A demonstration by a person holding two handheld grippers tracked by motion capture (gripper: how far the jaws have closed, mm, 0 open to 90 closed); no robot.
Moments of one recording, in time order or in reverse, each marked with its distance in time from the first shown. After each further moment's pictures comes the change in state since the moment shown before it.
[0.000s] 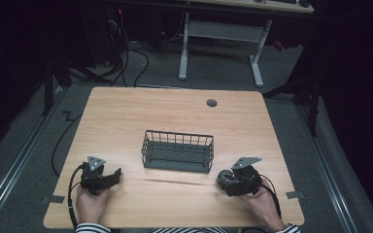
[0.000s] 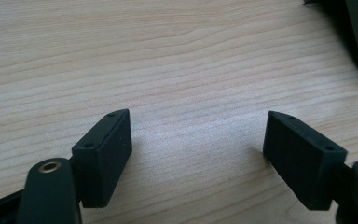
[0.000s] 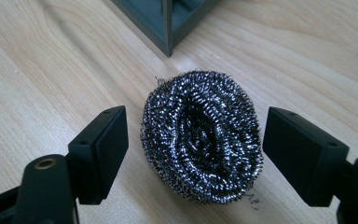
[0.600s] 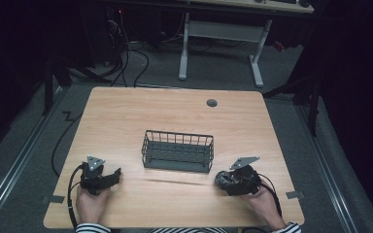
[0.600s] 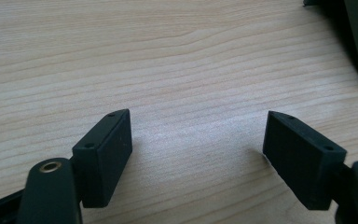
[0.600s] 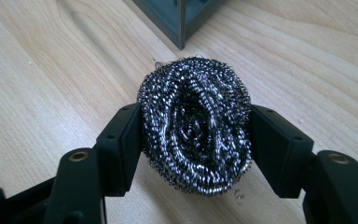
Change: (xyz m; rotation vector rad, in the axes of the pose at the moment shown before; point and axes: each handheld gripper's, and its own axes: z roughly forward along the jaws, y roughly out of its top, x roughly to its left) left arm 0.001 0.000 0.000 -0.002 -0.004 -0.008; right arm 0.000 0.001 0.000 0.027 0.045 -0.006
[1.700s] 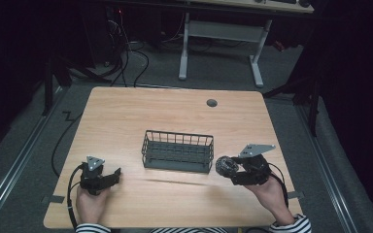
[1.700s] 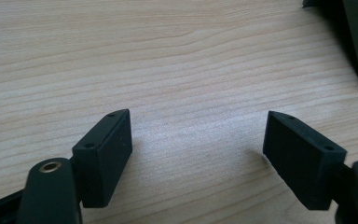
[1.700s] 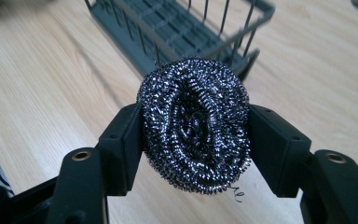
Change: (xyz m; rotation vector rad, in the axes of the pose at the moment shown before) left arm 0.001 0.000 0.000 -0.001 -0.004 -0.002; right arm 0.004 0.041 -0.063 -0.170 0.009 -0.041
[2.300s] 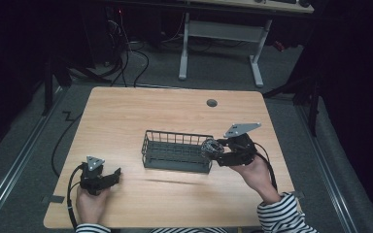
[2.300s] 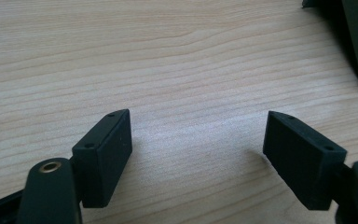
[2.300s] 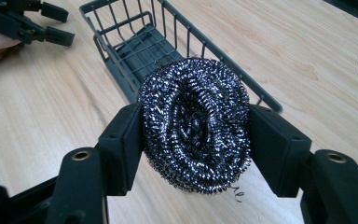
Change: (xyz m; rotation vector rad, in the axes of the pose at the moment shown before) left arm 0.000 0.000 0.000 -0.003 -0.003 -0.005; right arm 0.001 0.063 0.017 -0.041 0.043 -0.040
